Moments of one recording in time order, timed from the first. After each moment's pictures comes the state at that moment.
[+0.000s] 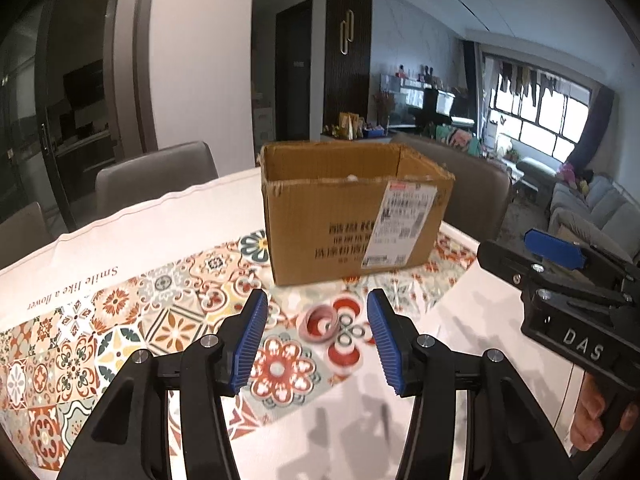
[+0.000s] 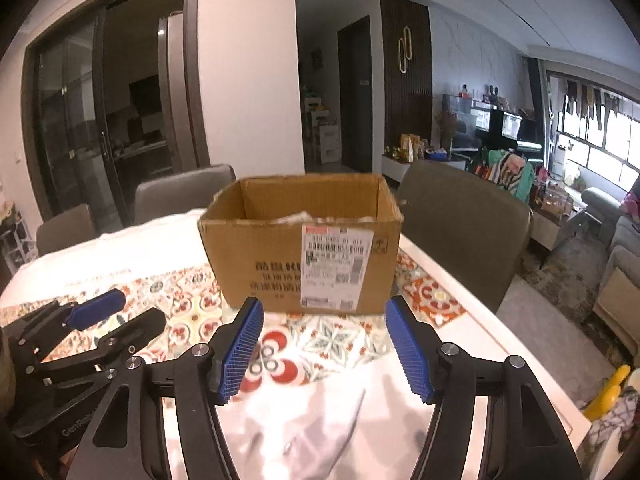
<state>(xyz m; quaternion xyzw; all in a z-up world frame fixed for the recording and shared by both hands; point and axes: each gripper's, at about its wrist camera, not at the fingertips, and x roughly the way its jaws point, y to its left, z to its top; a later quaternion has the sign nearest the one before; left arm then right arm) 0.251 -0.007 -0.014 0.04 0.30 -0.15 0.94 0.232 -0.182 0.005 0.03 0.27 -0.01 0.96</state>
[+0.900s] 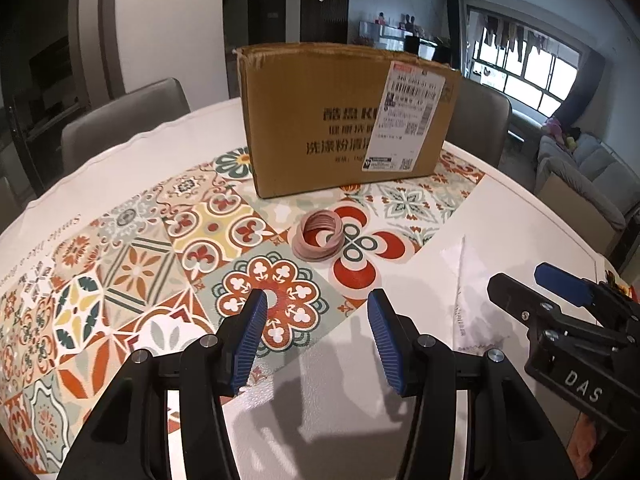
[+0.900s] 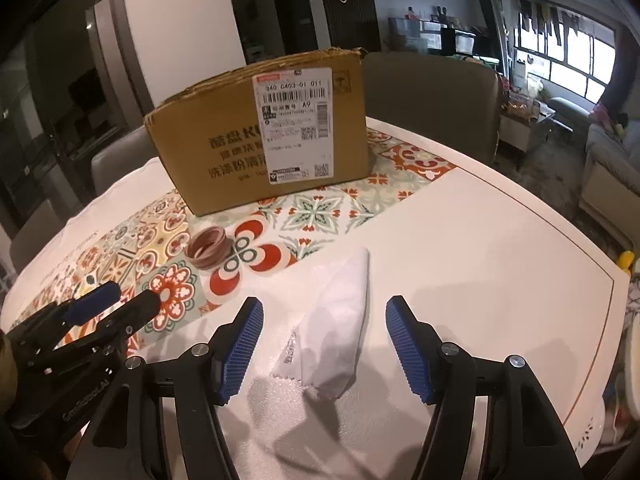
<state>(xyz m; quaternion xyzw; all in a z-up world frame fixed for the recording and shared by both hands) 0.271 -0.001 -0.095 0.07 0.39 -0.19 0.90 0.206 -0.170 -0.094 0.11 0.37 -0.09 0.92</state>
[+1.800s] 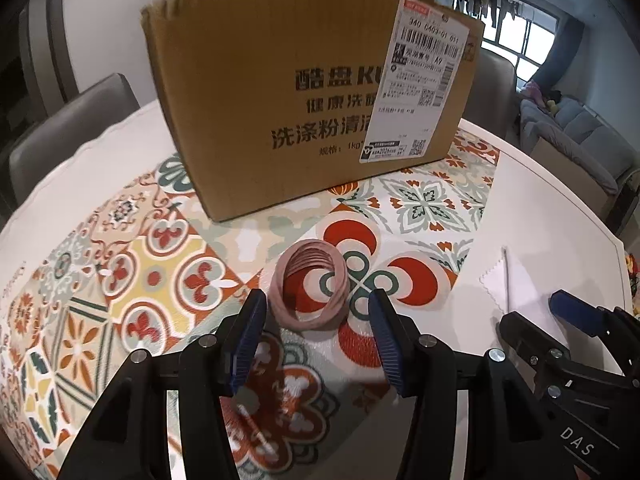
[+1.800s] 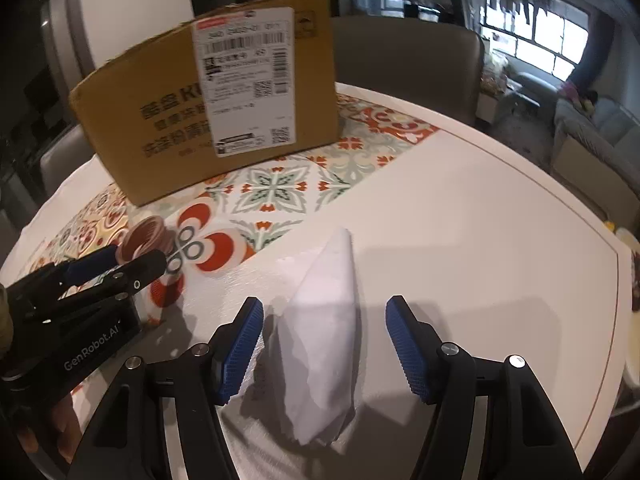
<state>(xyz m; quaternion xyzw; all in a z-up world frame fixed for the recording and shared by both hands) 0.352 -0.035 -0.131 0.11 0.42 -0.24 0.87 0.247 -0.175 -0.129 0.13 0.42 -0.17 0.88</state>
